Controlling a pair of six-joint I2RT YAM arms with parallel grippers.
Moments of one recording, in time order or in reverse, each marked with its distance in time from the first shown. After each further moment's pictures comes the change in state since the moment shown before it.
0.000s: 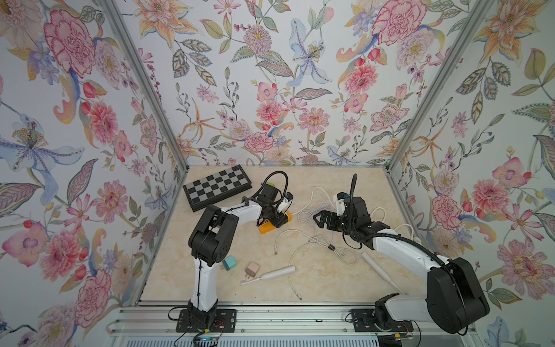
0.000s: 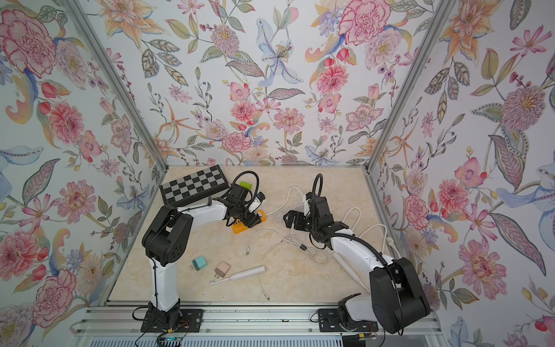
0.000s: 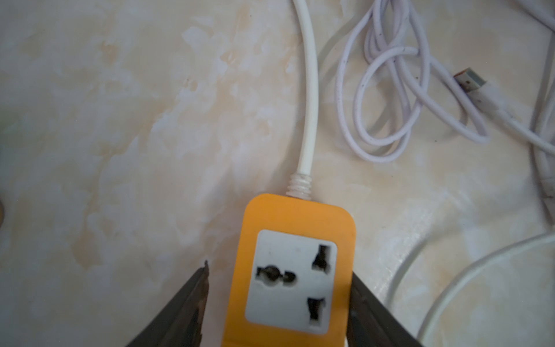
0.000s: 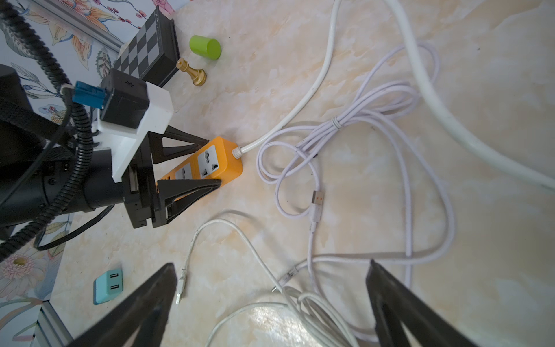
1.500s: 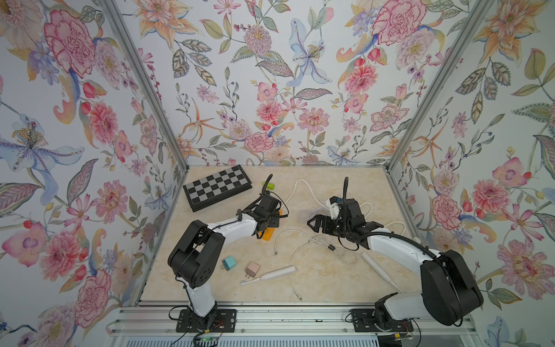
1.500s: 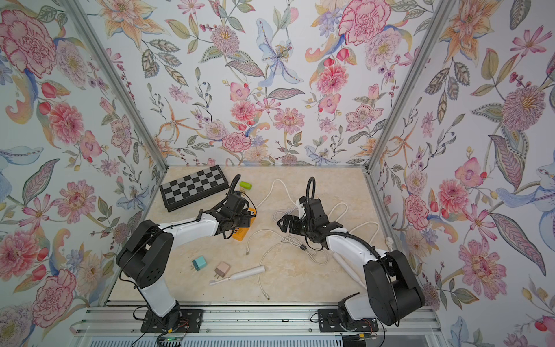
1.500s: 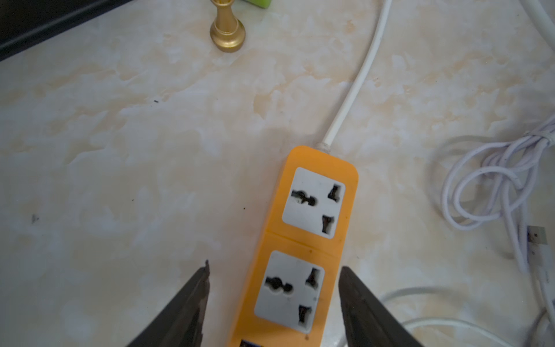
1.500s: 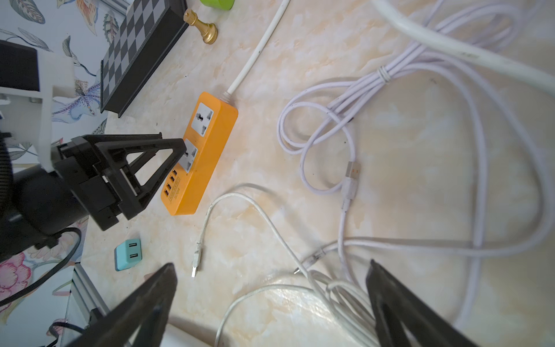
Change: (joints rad) left arm -0.109 -0.325 -0.298 0.045 -0.478 -0.812; right arm 0.051 0.058 0.000 -0.001 -0.105 0.029
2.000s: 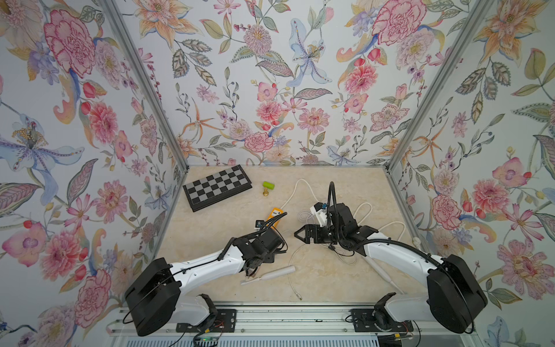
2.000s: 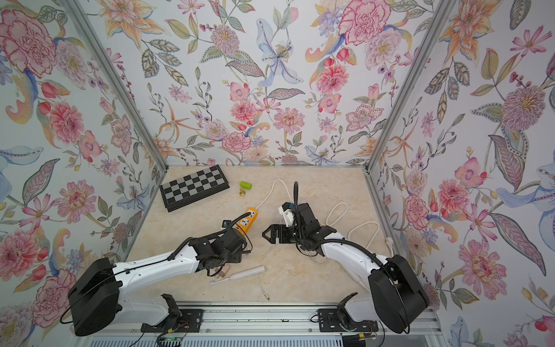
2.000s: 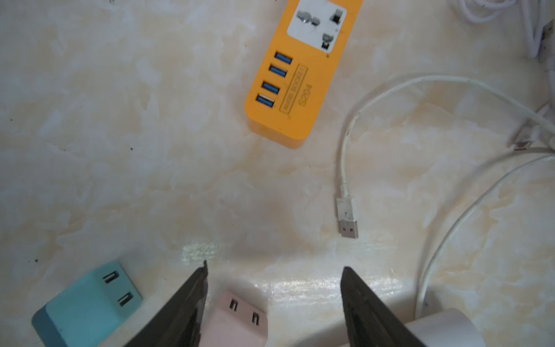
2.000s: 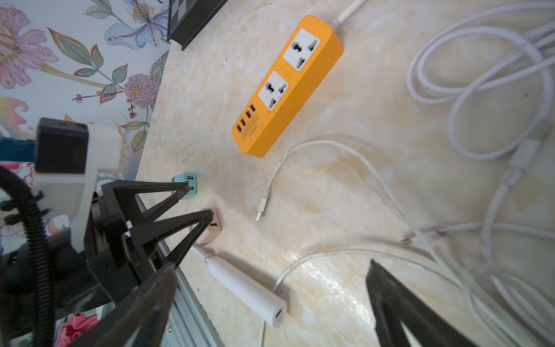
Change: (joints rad) left arm -0.317 -0.393 -0.288 -0.377 -0.135 -0.326; right arm 0.146 -0.058 -0.009 -0.011 -0.119 -0.002
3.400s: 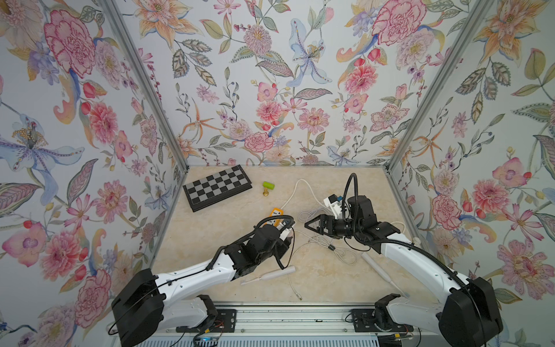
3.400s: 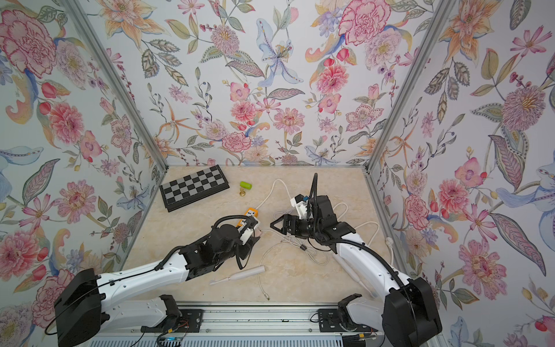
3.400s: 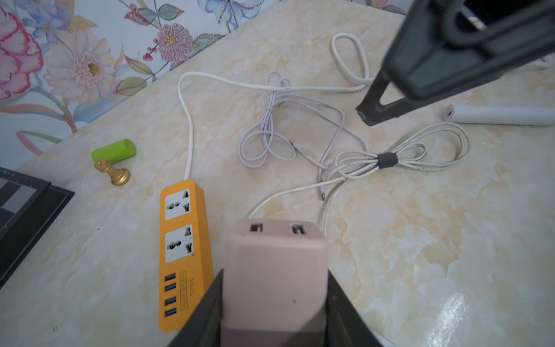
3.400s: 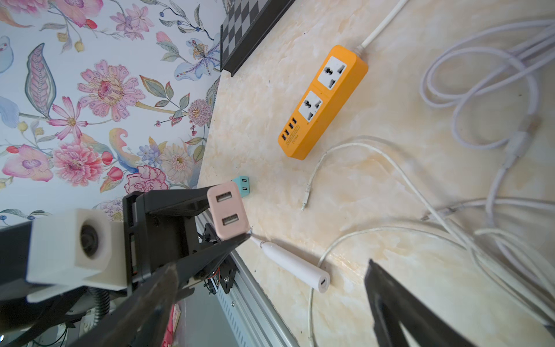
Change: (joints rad) left arm -0.014 -0.098 -0.047 0.635 0.217 0.899; right arm -0.148 -0.136 0.084 -0.145 -0.242 0.068
